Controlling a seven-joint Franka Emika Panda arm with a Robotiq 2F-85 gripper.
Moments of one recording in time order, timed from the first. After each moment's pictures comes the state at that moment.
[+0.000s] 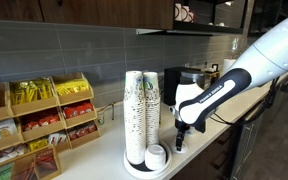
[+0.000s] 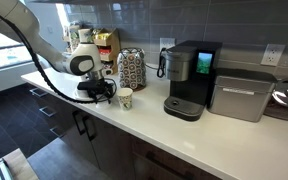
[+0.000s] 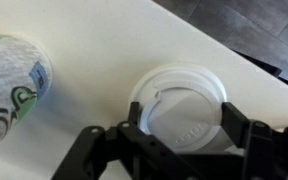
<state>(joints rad) 0.03 0.15 0.08 -2.28 -0.03 2.51 -0.45</state>
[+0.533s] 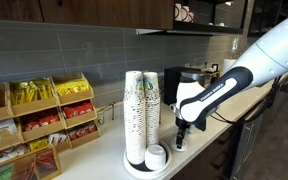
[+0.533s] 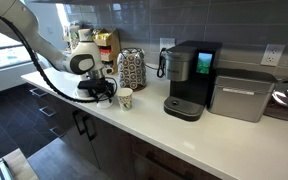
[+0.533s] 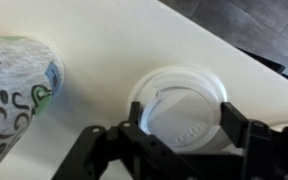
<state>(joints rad) 0.02 0.14 0.08 -2.28 -0.03 2.51 -0.45</state>
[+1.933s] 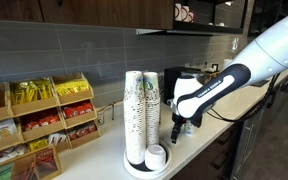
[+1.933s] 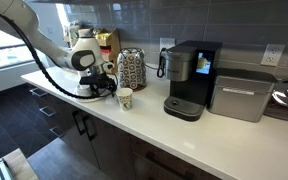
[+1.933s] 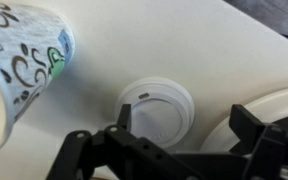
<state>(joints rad) 0.03 0.15 0.08 -2.23 -0.04 2.52 -0.41</state>
